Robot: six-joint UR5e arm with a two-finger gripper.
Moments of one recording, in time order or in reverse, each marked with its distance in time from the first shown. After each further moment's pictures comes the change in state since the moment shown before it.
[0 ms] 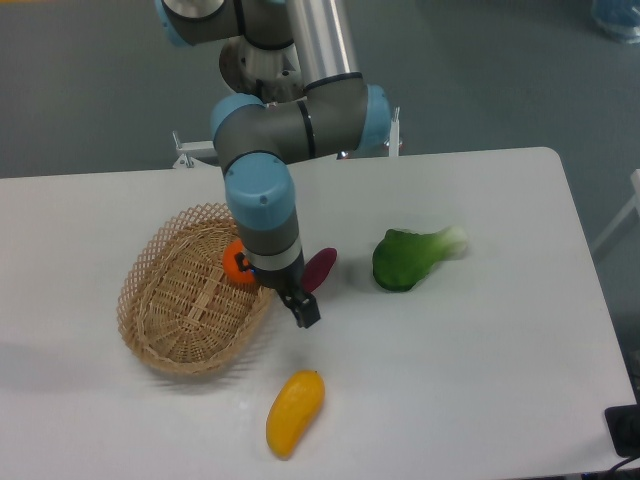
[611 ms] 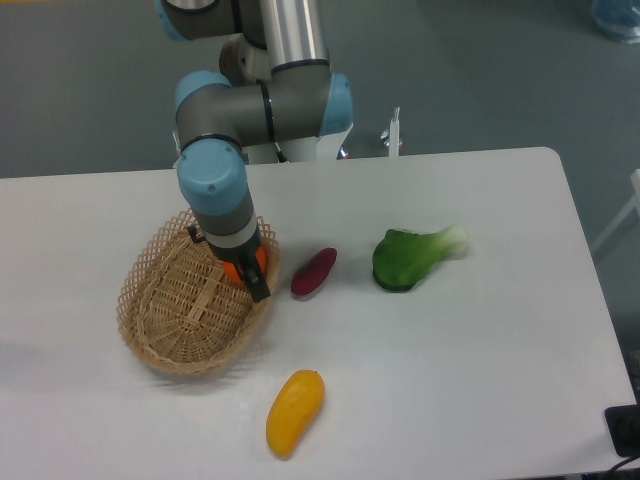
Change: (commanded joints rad) arm -0.072 0.075 -0.149 -0.035 0.008 0.058
